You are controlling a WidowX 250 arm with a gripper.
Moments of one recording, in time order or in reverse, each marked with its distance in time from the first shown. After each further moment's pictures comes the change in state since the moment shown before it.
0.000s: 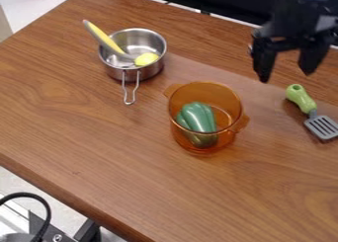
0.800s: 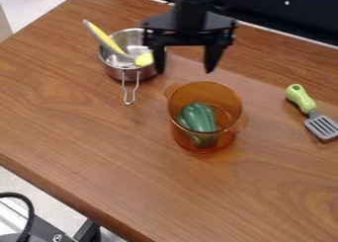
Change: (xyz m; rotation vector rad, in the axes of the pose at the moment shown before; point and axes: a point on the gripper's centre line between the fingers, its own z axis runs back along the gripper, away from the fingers) arm 0.026 0.104 0.007 0.006 -0.125 -0.263
